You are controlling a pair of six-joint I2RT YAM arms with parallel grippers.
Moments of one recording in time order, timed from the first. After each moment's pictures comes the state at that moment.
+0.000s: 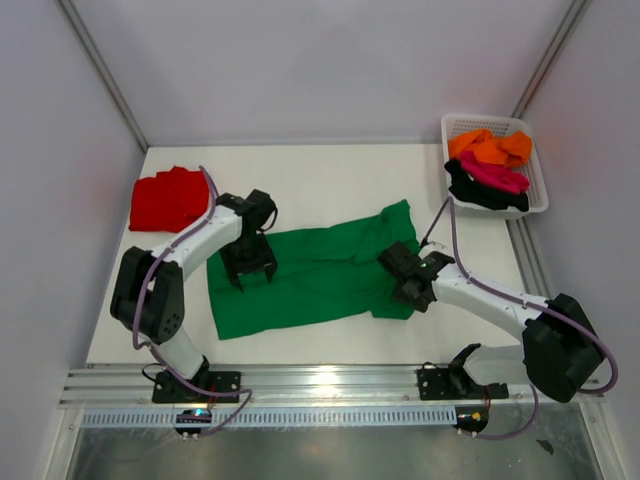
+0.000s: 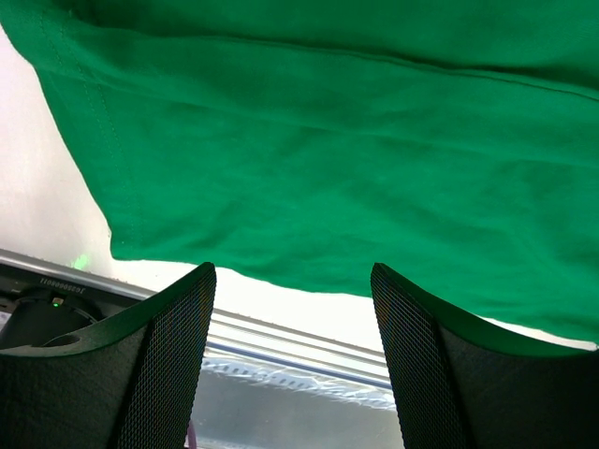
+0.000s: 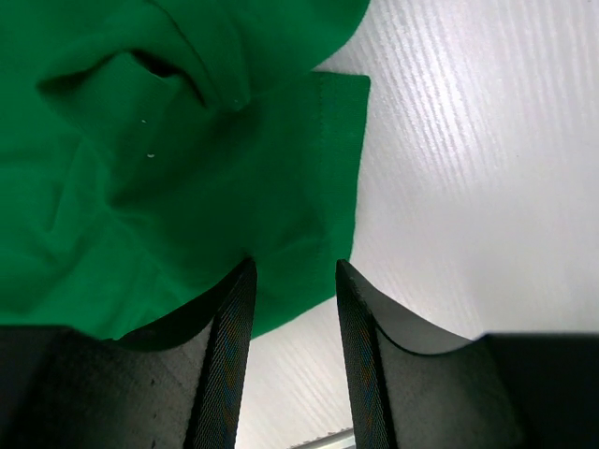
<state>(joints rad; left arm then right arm) -0.45 1.68 1.25 -1.15 -0.09 -0.86 0.67 1.28 0.74 -0.84 0.42 1.12</state>
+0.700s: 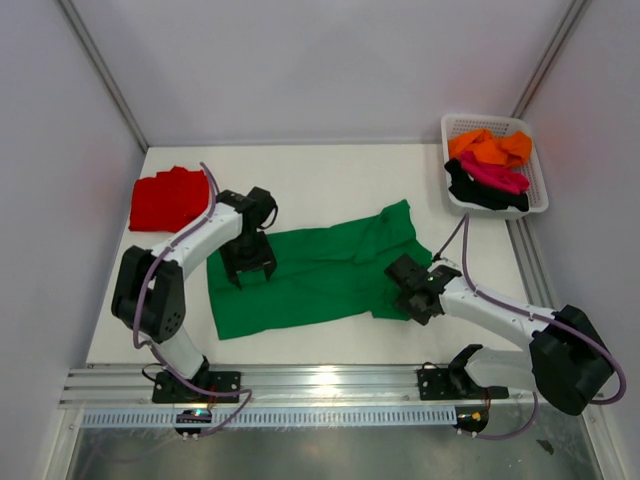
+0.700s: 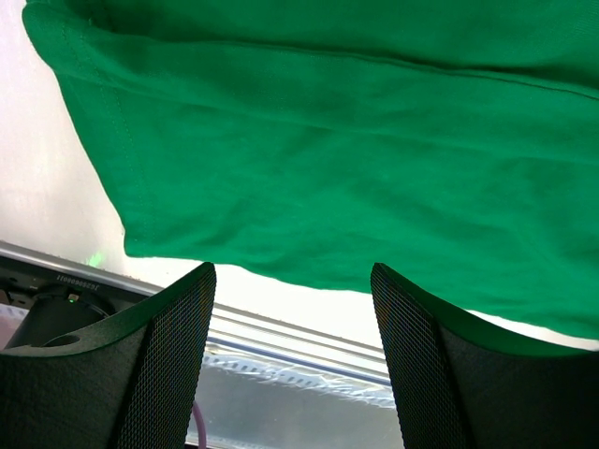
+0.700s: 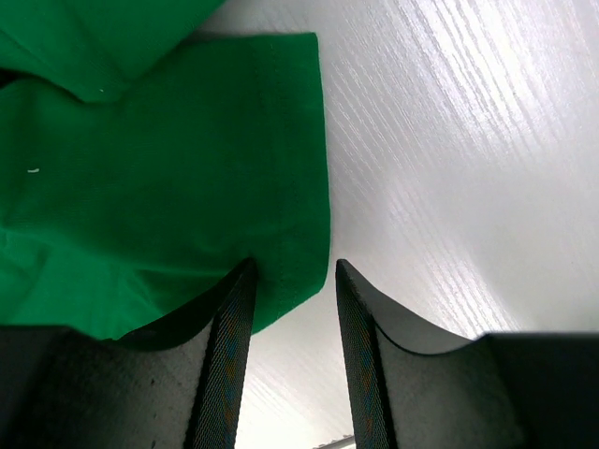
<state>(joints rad) -0.45 1.68 1.28 -1.18 -0.10 -0.84 0.67 1.20 0.61 -0.78 0.38 1.30</state>
